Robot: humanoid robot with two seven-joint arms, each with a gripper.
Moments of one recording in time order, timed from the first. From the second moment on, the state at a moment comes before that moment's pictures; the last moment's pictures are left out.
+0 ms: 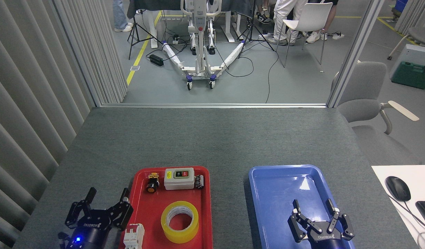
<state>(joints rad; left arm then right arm) 0.09 0.26 -0.07 -1.68 -1.17 0.02 0.09 0.14 -0.12 0.06 -1.56 1.34 0.00 -0.18</state>
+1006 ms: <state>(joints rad) -0.33 0.43 -0.43 -1.57 -1.00 -0.08 -0.76 0.14 -0.13 0.06 -1.56 1.34 0.00 -0.18</state>
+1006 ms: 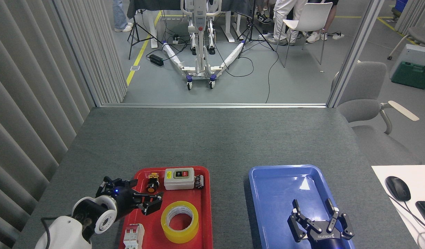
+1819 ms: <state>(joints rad) -0.61 0.44 -0.85 -1.35 -0.83 0.12 -0.89 0.14 -0.13 0.06 -1.54 1.35 0.00 -0.18</state>
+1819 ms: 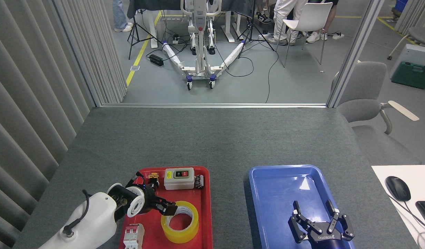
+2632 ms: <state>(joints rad) -0.65 0.35 -0.92 -1.20 -0.82 0.12 -1.00 0.14 -0.13 0.06 -1.54 1.35 0.00 -0.18</state>
